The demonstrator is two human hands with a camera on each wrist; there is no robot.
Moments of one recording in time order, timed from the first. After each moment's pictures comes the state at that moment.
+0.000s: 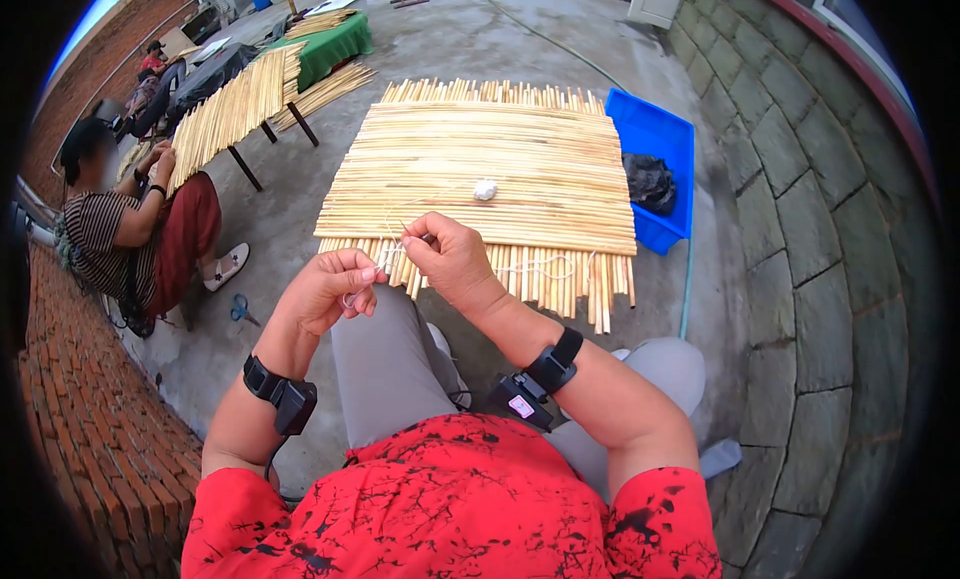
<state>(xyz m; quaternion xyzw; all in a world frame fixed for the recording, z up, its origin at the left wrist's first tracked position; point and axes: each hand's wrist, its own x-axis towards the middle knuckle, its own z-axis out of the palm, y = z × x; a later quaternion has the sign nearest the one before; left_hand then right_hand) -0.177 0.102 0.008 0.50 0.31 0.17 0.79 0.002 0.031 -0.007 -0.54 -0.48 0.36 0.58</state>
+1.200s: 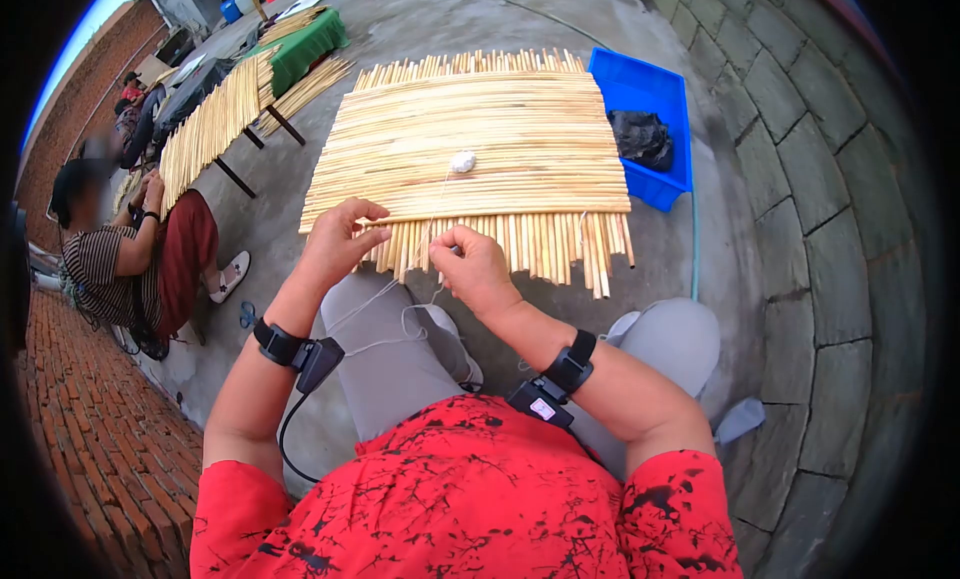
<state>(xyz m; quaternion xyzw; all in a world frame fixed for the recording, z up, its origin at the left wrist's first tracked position) -0.130 0.128 -0.010 0.88 0.32 0.20 0.28 0.019 -0.006 -0.049 -0.59 -0.33 0.44 0.59</state>
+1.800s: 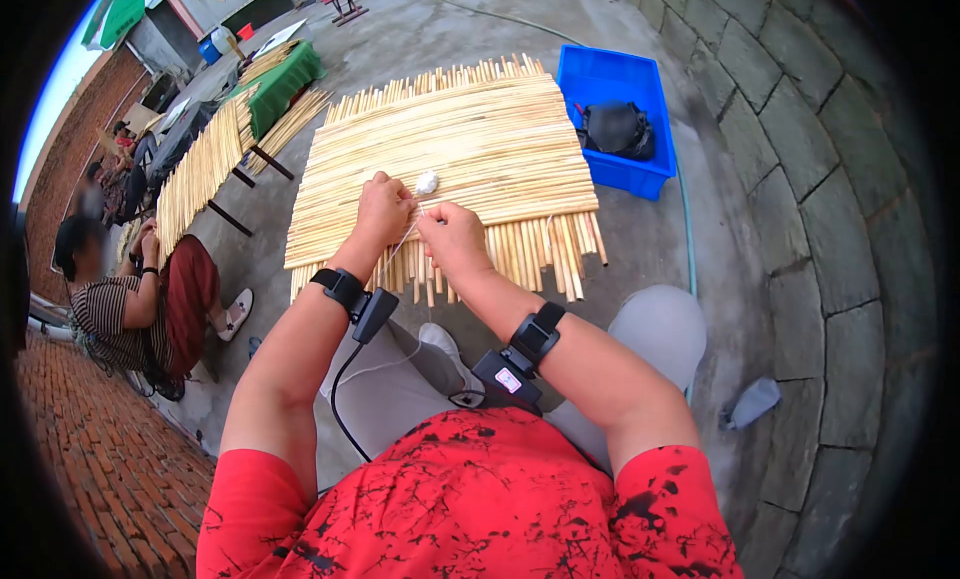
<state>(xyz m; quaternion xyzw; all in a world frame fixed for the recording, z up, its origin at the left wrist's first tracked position) -0.013 0.165 -0.066 0.90 0.36 0.20 0.12 0.055 0.030 -0.055 -0.59 -0.24 0.40 0.66</state>
